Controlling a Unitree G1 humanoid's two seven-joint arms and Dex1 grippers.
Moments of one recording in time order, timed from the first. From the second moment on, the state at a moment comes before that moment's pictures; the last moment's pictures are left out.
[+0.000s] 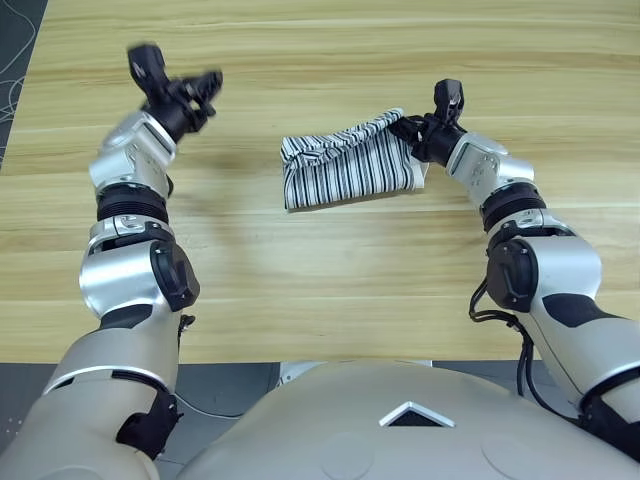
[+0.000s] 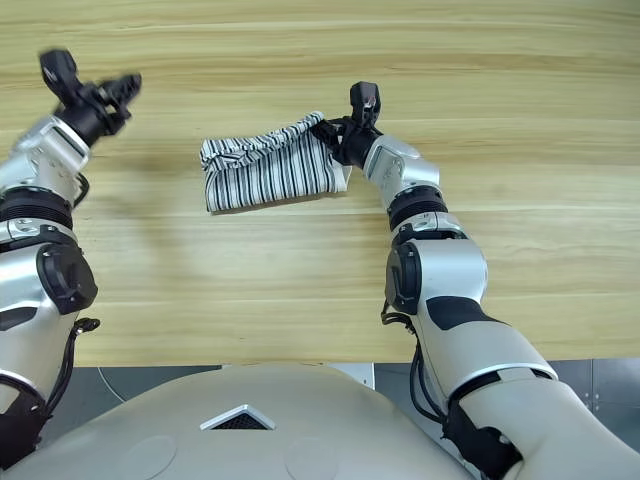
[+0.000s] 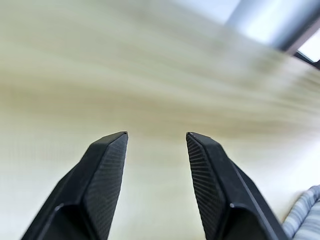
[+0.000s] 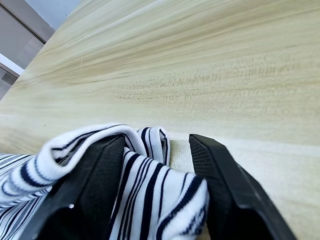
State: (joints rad) left arm -0.68 0.44 0.27 0.83 -0.30 0.23 -0.62; right arm -0.81 -0.09 -0.18 1.17 0.24 0.23 0.55
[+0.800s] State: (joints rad) left arm -0.20 0.45 -0.42 -0.31 -0.26 0.66 -0.71; right arm -0.82 -0.08 -0.17 1.21 0.21 0.20 0.52
